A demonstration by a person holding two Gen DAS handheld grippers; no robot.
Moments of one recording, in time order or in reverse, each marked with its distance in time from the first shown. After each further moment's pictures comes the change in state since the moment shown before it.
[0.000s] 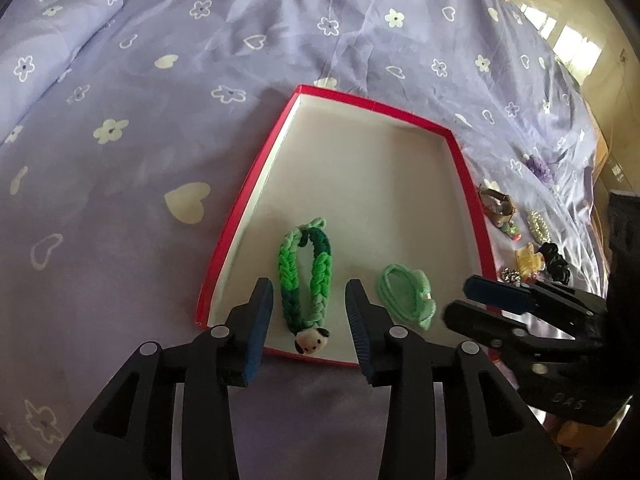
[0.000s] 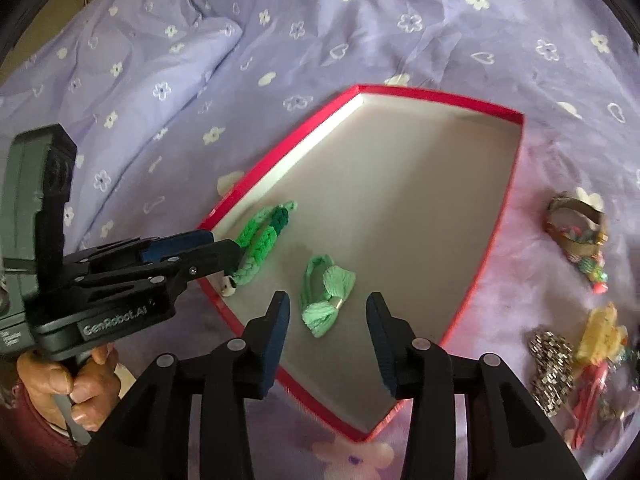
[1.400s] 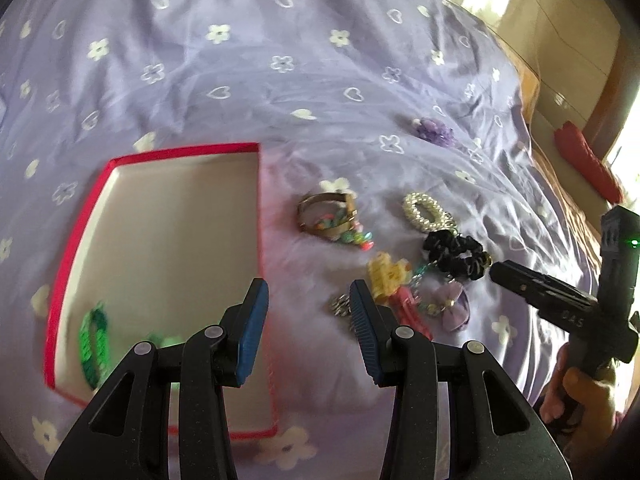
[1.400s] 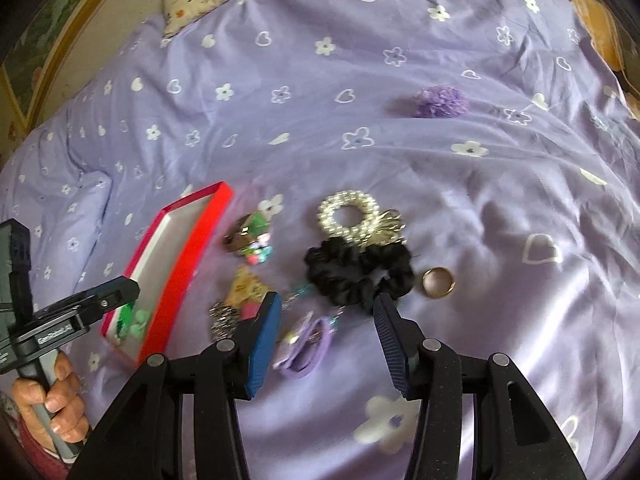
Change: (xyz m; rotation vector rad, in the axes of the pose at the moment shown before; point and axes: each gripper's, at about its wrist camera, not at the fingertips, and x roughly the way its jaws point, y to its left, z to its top) left arm 0.009 -0.186 0.019 0.292 -0.022 -0.146; right arm -0.145 -0.197 -0.087 0.427 -0.256 -0.281
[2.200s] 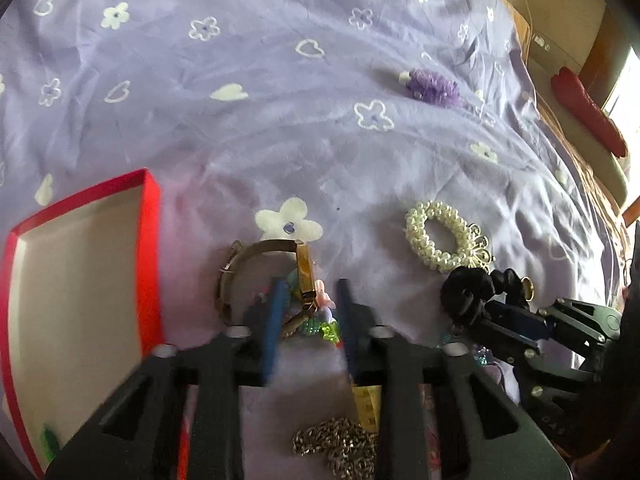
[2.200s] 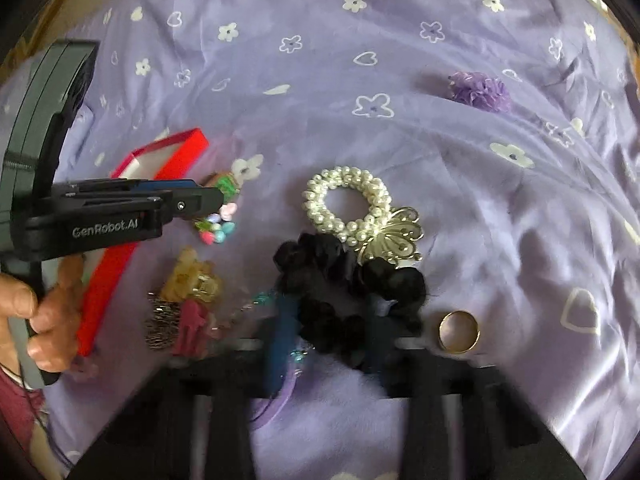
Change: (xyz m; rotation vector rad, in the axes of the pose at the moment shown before) left arm 0.125 -0.039 0.059 0.140 0.149 -0.037; right arm 0.063 0.009 0.010 -0.181 0.109 -0.042
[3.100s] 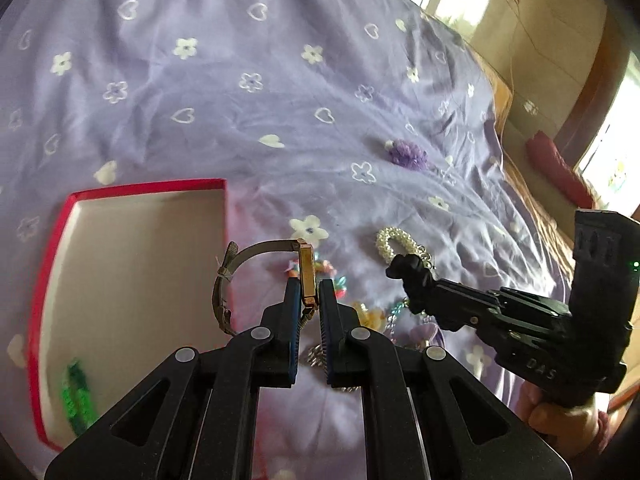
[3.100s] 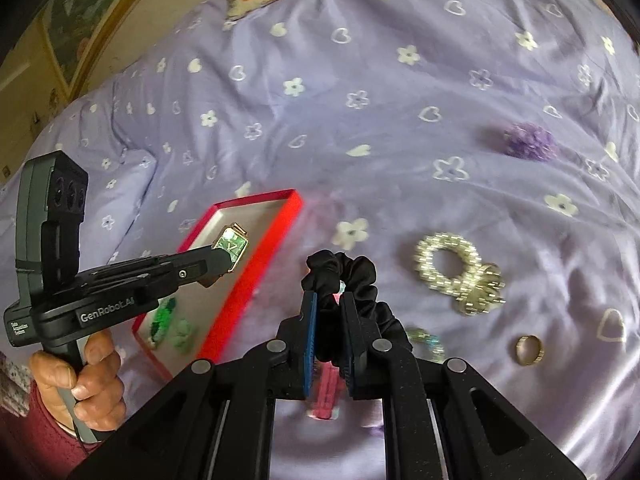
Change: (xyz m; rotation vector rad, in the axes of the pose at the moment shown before) left arm -0.116 0.042 -0.049 -0.136 -0.196 -0.088; right arm -0.050 0.062 0.022 0.010 -0.135 0.213
